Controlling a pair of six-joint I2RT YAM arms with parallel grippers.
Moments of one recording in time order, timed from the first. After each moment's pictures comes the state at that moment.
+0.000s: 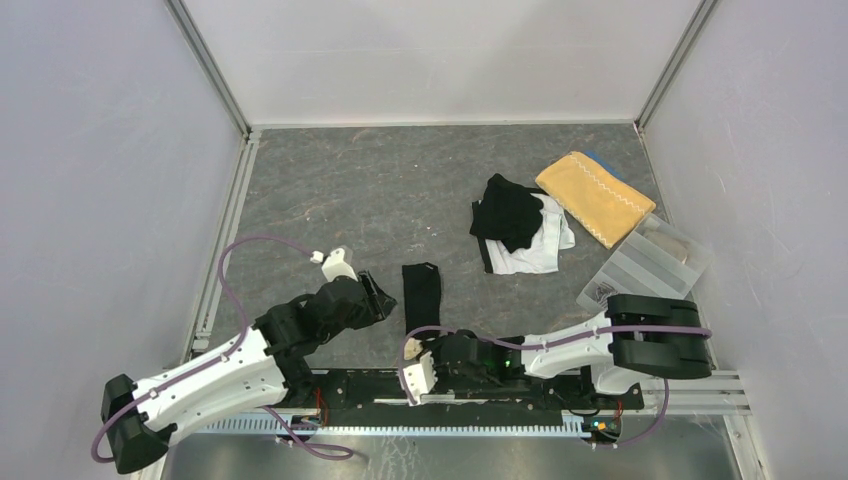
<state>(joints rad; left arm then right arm) -0.95 0.67 0.49 -0.52 -0.34 -1.06 1.48 1.51 0.48 0.44 0.22 -0.74</state>
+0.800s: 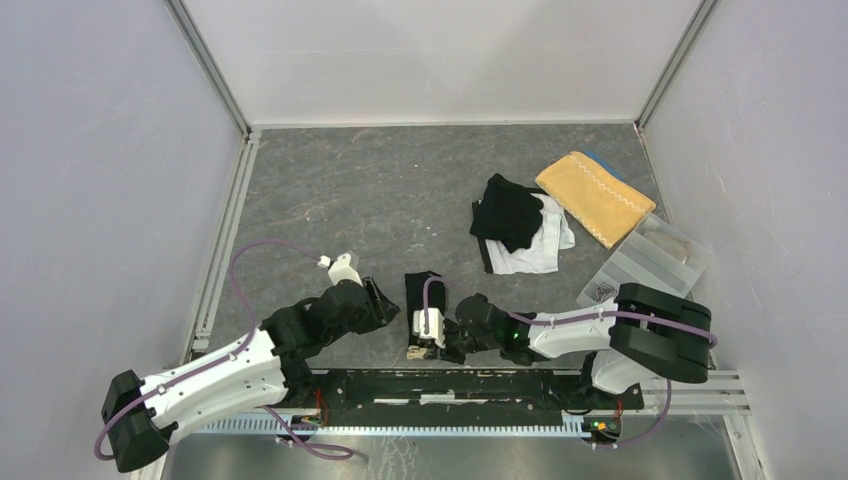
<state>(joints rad) -0.95 0.69 0.41 -0.44 -0.28 -1.06 1.23 1.47 0.44 0.46 -0.28 -0.21</state>
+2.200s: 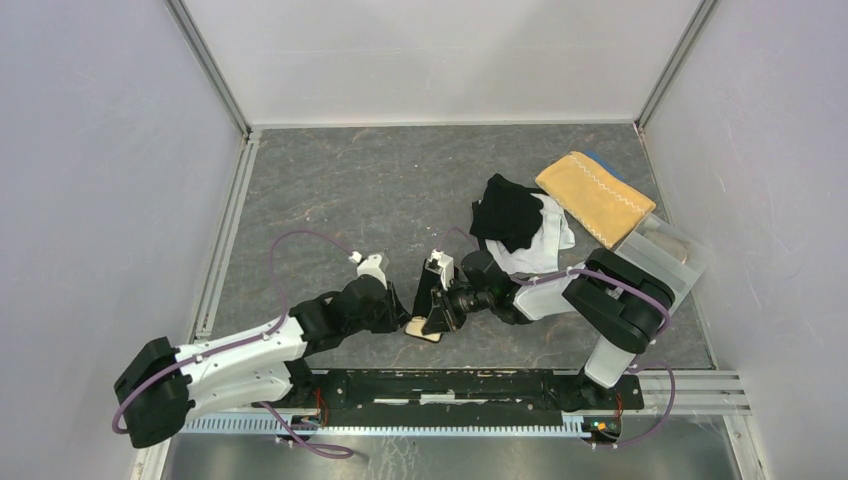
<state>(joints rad) -0.95 0.91 0.40 -0.22 -0.14 -0.90 0.87 1.71 0.56 0.51 -0.63 0.40</state>
